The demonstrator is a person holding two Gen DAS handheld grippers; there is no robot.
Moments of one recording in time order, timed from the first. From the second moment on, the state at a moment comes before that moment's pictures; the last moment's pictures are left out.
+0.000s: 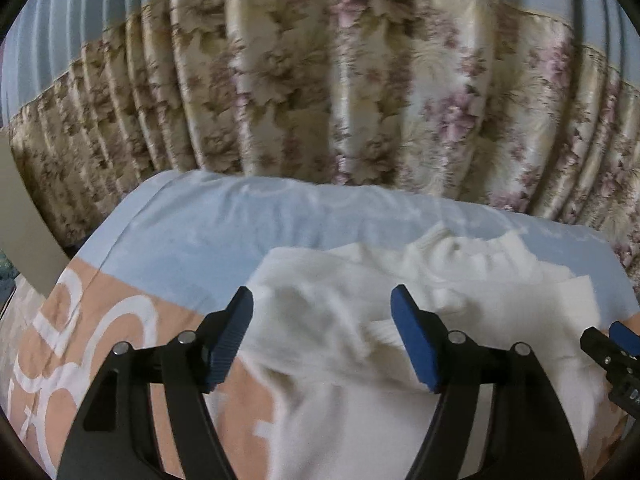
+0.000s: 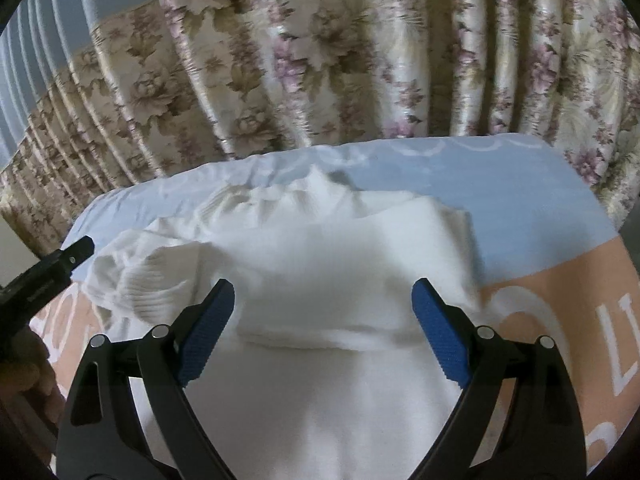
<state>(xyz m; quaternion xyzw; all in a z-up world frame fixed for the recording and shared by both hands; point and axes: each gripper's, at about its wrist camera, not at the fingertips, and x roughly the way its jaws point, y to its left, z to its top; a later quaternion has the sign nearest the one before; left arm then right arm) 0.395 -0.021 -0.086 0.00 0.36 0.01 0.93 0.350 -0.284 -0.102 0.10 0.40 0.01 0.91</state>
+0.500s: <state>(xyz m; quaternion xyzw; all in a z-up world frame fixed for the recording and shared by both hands) 0.398 0.071 -0.110 -0.02 0.37 0.06 0.93 0.368 -0.149 -0.109 0.05 0.40 0.11 0.91</state>
